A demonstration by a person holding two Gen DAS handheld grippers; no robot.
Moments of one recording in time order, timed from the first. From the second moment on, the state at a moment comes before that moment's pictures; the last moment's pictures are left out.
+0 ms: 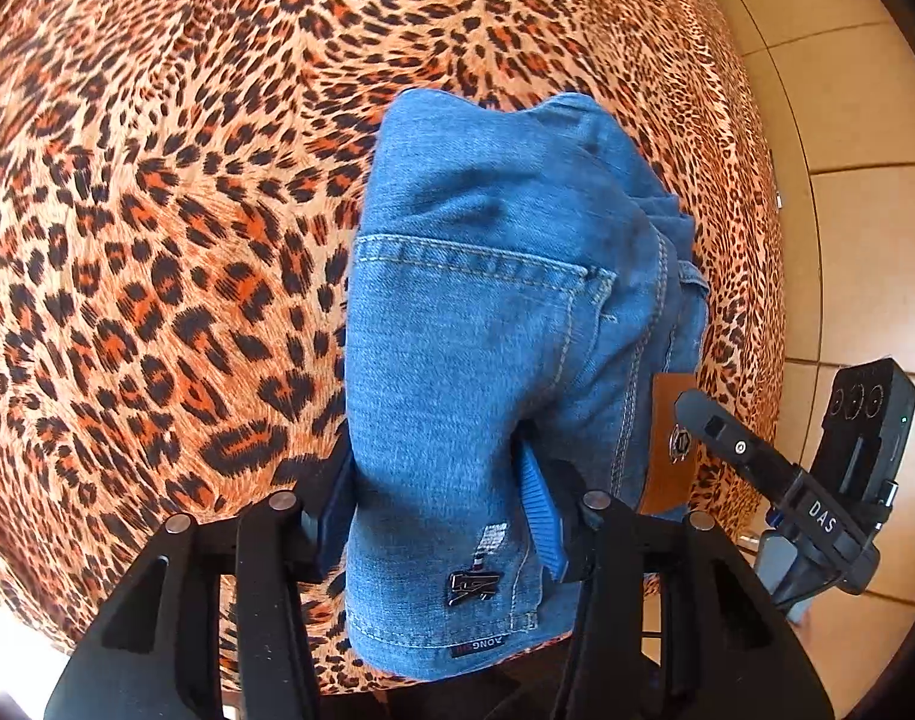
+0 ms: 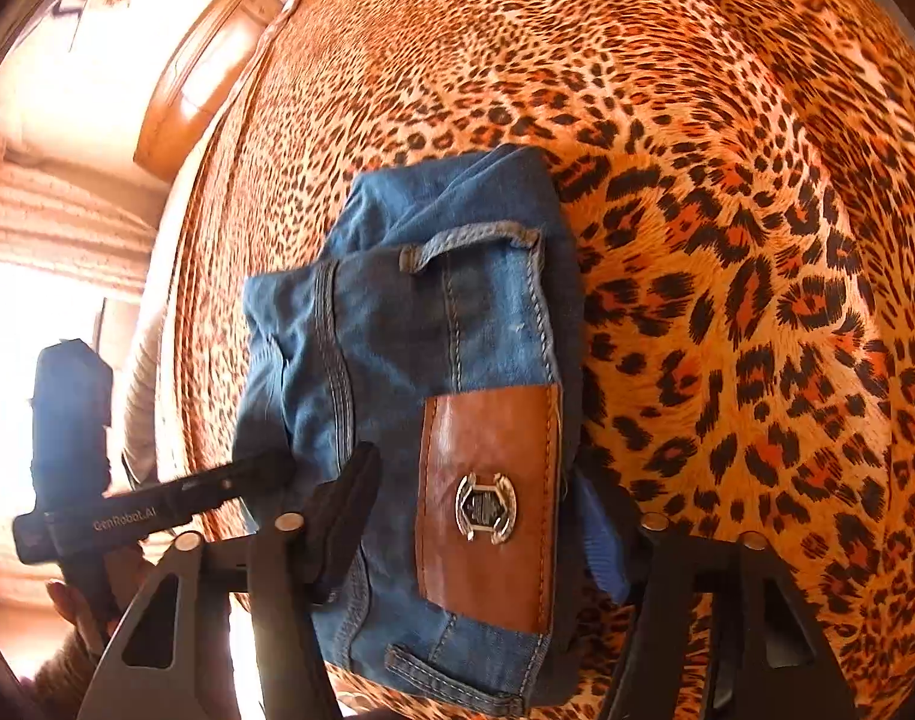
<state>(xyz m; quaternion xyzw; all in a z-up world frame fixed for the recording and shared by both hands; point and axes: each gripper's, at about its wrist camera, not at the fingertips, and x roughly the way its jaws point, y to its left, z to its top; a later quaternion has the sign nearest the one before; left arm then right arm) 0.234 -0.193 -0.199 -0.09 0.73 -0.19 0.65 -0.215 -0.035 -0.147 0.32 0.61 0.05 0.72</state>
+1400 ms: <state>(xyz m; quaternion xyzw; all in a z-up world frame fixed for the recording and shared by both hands) 0.316 -0.058 -0.164 -0.15 0.67 -0.08 0.73 -0.108 0.065 -0.112 0.15 0.60 -0.02 0.78</state>
